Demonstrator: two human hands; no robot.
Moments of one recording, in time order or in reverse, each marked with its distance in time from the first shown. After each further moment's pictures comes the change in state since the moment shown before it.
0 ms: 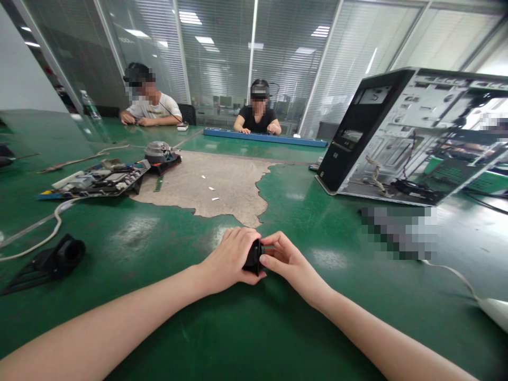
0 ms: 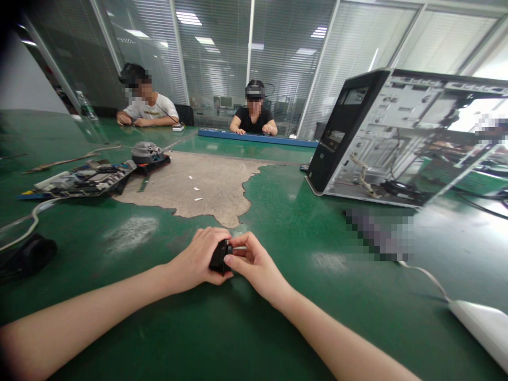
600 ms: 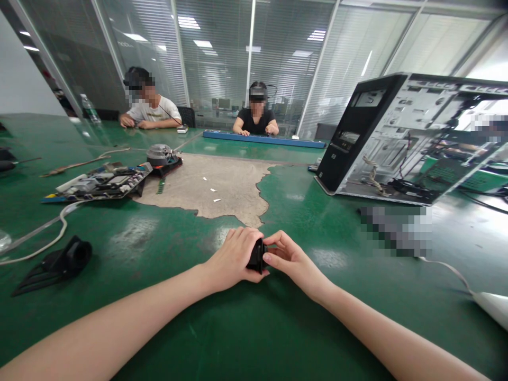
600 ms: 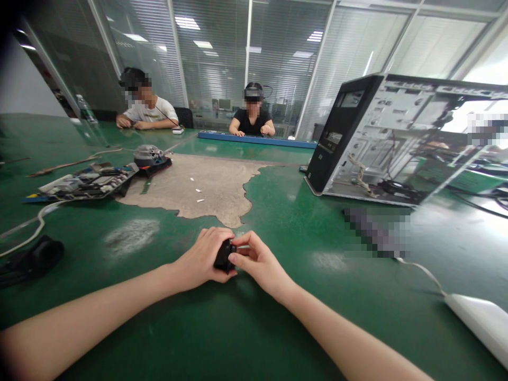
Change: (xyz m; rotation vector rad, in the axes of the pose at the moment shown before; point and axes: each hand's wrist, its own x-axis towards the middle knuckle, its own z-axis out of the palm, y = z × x) left_hand 0.000 0.000 -0.001 0.022 -0.008 0.017; right_hand 0.000 -0.001 0.000 -0.036 -0.007 -0.002
